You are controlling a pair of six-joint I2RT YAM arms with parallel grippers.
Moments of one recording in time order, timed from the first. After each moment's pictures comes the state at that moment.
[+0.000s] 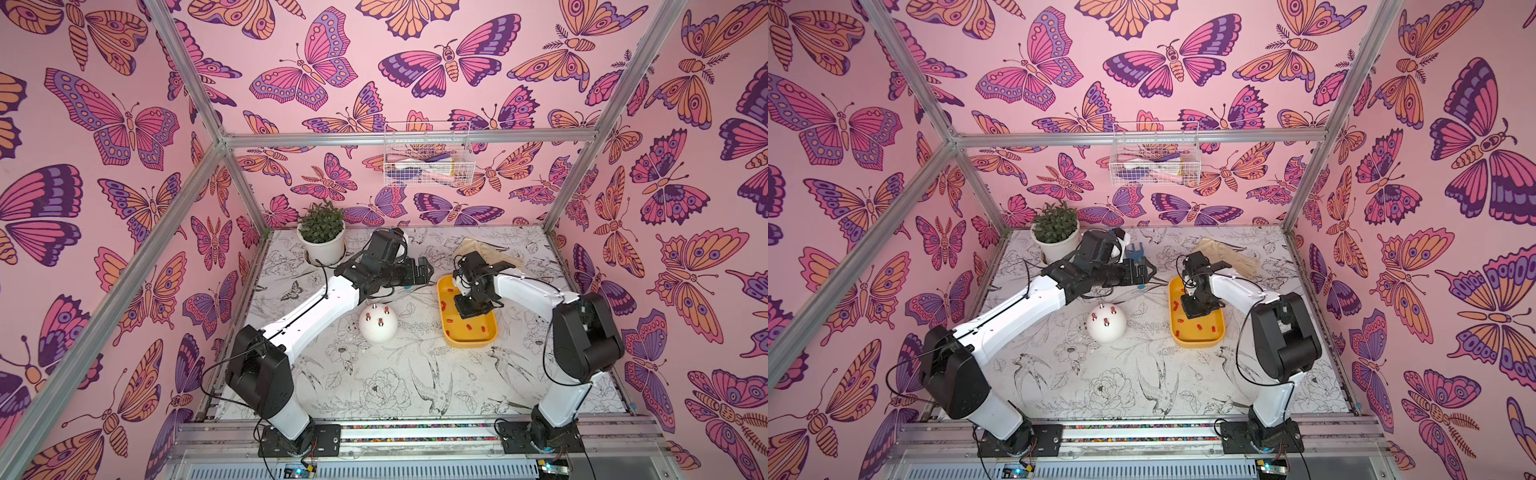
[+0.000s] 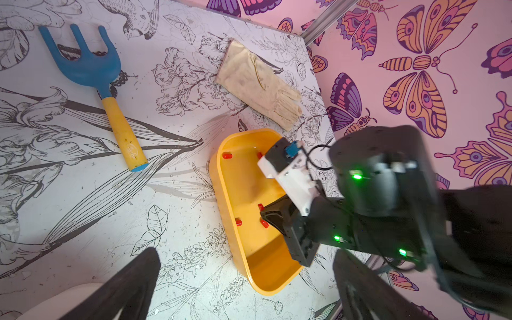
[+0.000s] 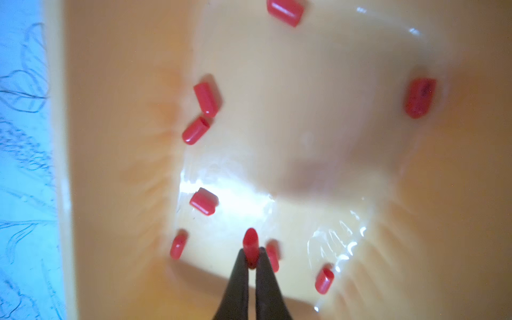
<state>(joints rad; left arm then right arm) -0.63 1.63 1.41 -0.46 0.23 -0.60 0.40 1.75 1.25 -0.86 -0.08 0.12</state>
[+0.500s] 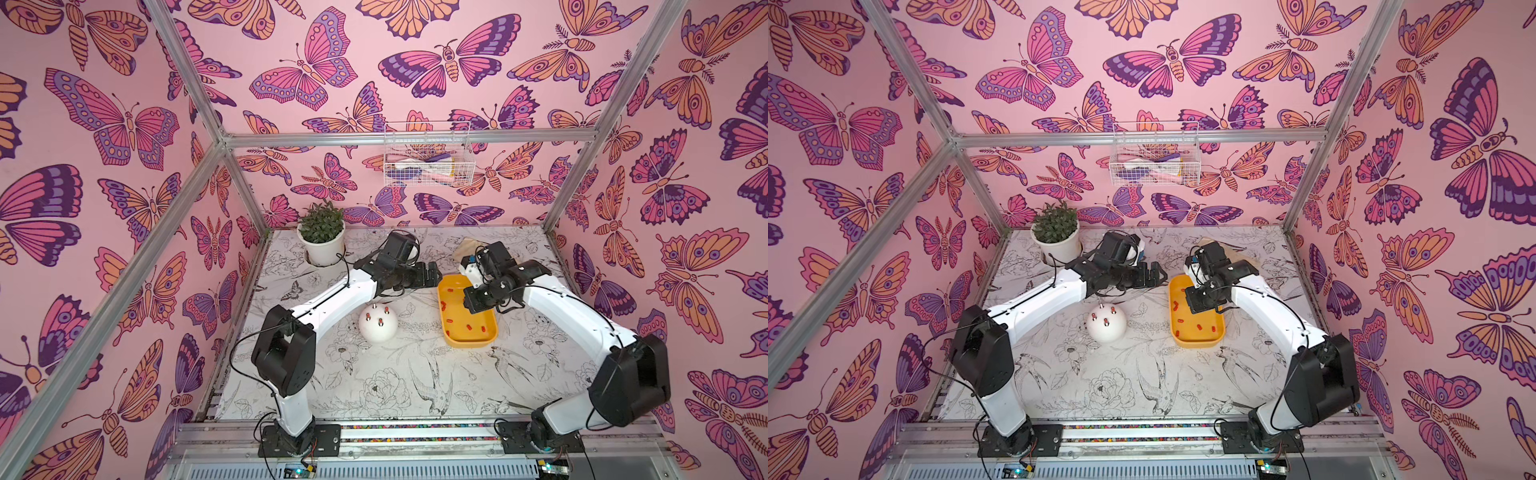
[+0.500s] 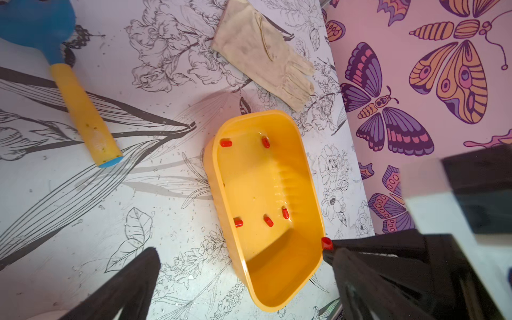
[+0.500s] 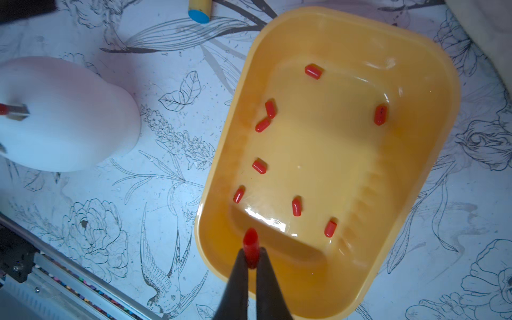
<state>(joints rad) -0.66 1.80 1.50 -0.46 0.29 -0.60 0.40 1.48 1.25 -0.93 -0.20 0.10</state>
